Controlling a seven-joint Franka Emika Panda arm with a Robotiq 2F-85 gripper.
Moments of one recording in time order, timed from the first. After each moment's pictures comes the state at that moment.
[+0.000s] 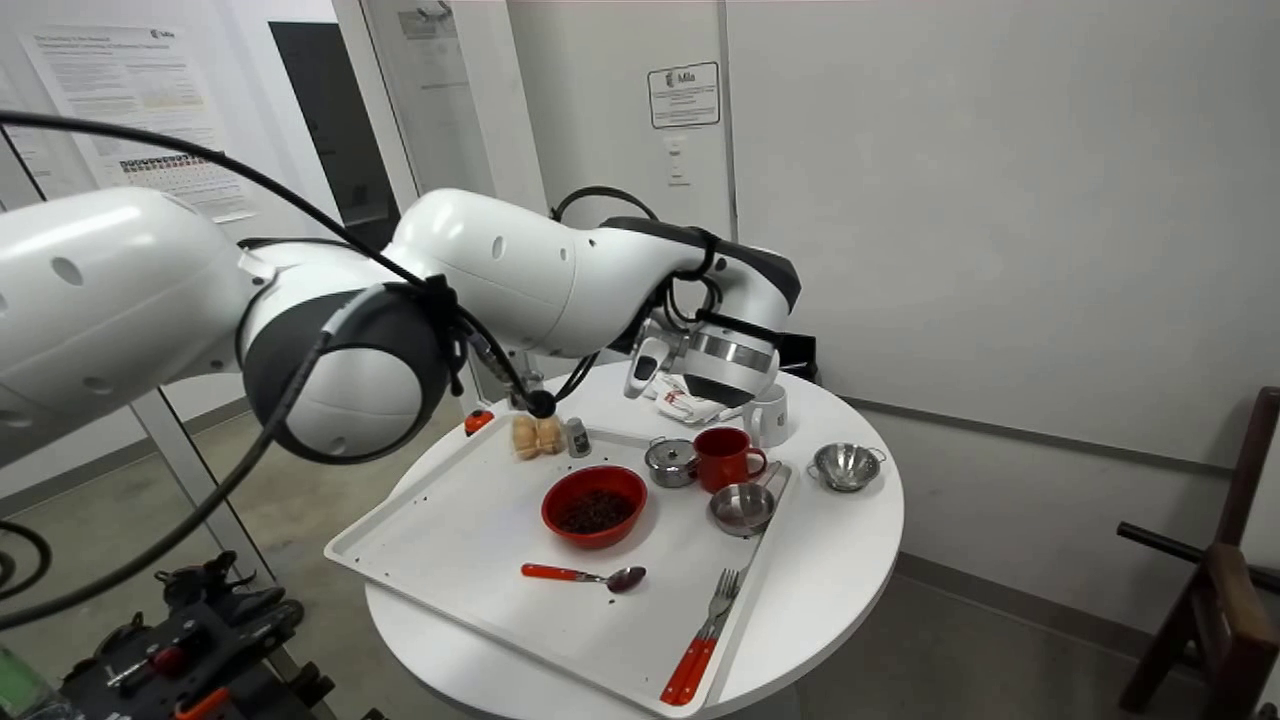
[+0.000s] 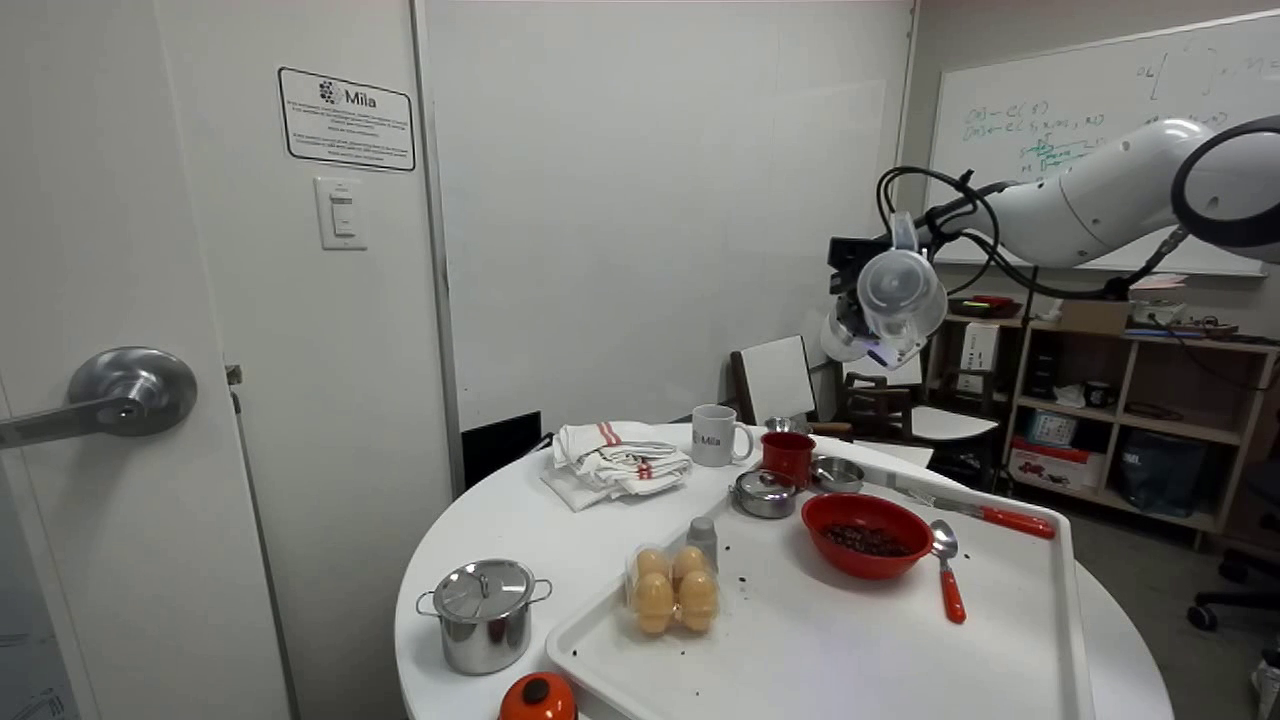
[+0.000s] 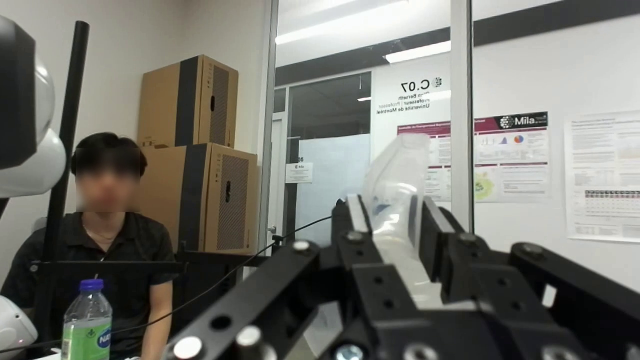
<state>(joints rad) -0.46 1.32 0.13 -0.86 1.36 0.63 1.14</state>
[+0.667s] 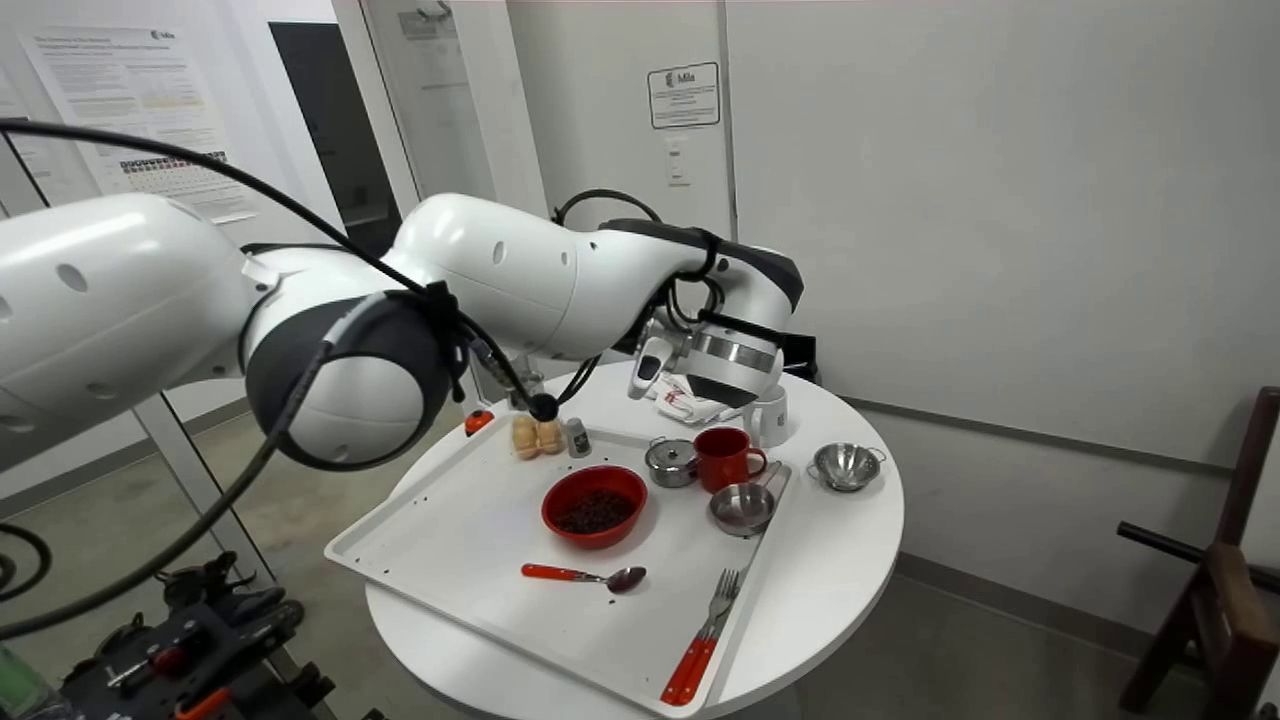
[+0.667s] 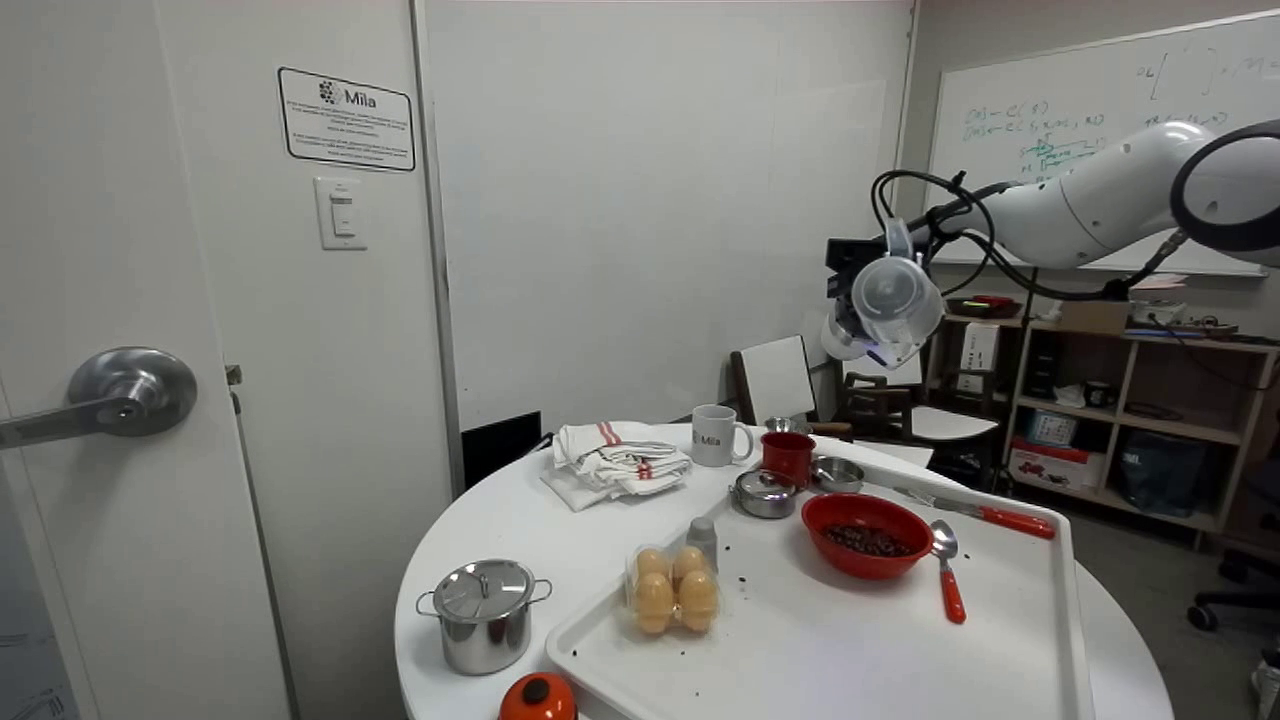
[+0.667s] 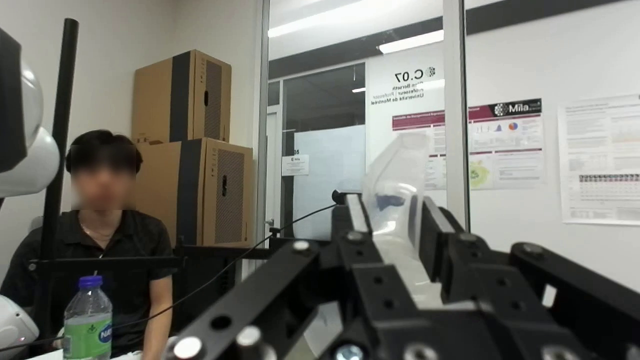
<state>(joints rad) -0.46 1.33 0.13 -0.83 1.35 0.65 1.17</state>
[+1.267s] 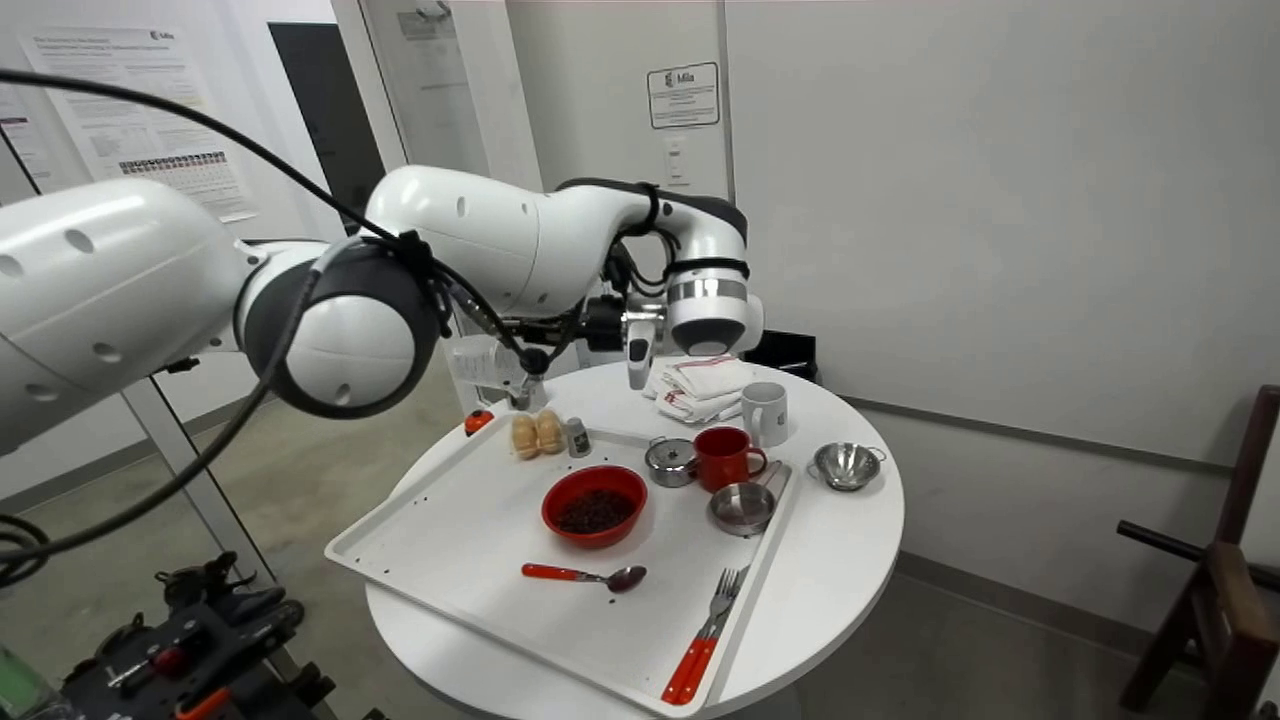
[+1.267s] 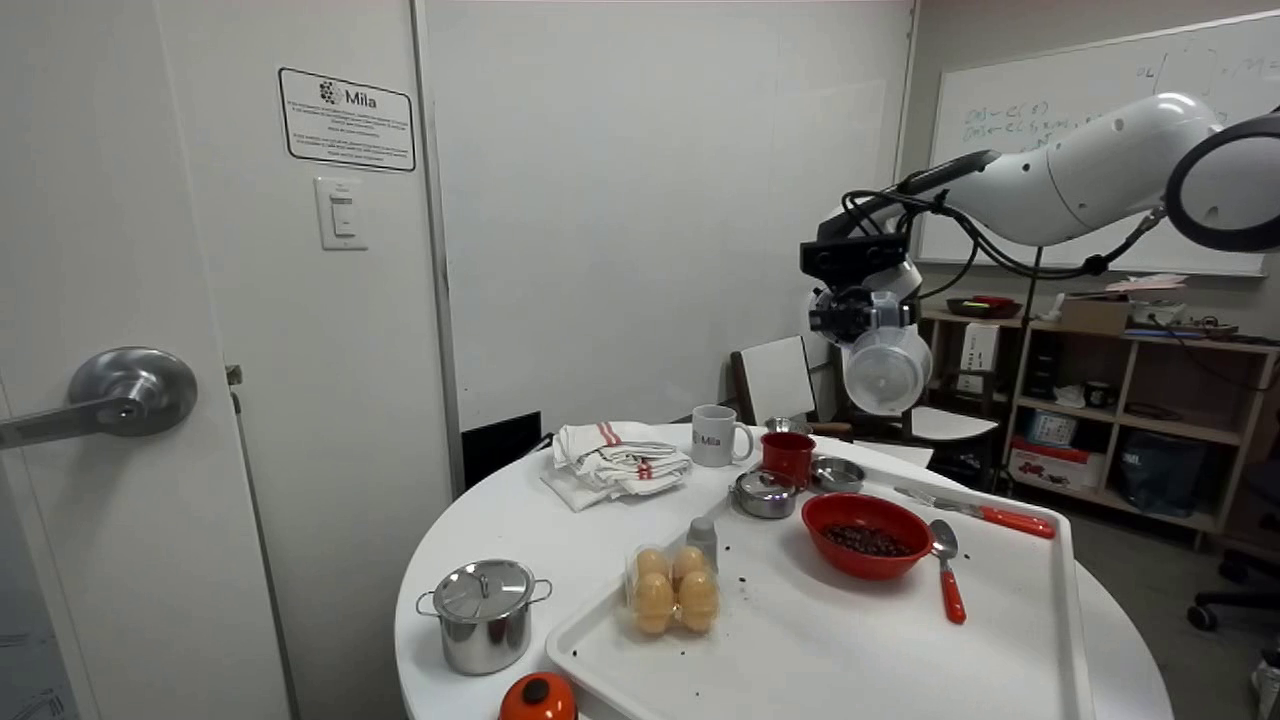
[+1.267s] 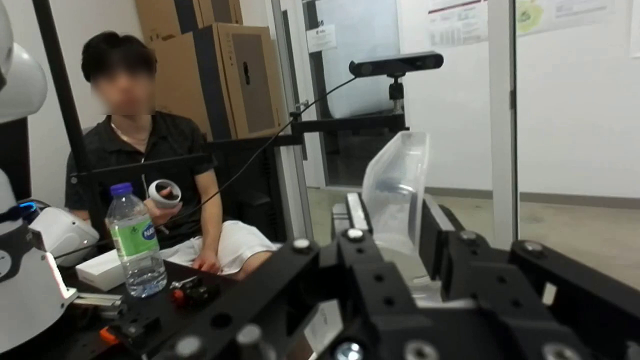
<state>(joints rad) -0.32 1.29 -0.02 -0.75 1.14 0.74 1.09</state>
